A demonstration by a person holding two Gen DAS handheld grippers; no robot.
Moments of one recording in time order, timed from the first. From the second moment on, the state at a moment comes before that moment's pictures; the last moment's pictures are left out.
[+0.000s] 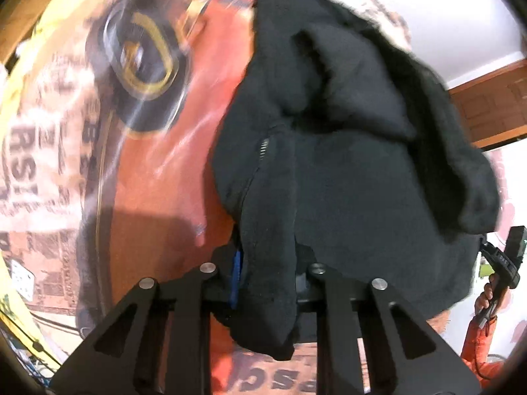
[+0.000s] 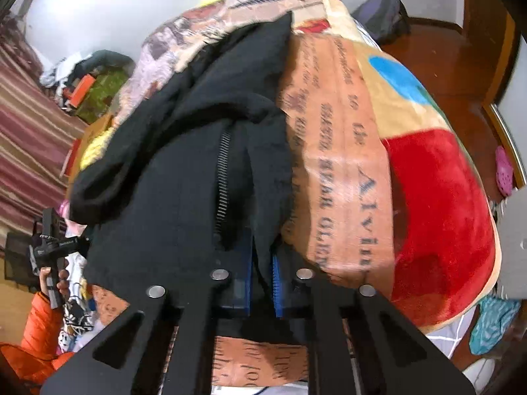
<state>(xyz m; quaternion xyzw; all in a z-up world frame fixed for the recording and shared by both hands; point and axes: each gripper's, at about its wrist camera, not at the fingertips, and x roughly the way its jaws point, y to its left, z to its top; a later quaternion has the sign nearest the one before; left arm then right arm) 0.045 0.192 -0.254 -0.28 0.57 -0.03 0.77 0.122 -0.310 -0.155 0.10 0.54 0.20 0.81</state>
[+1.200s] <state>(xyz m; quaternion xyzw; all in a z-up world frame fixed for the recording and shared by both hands) 0.284 0.289 -0.196 -0.30 0.45 0.01 0.84 0.378 -0.273 -0.136 0.14 0.48 0.19 0.85</state>
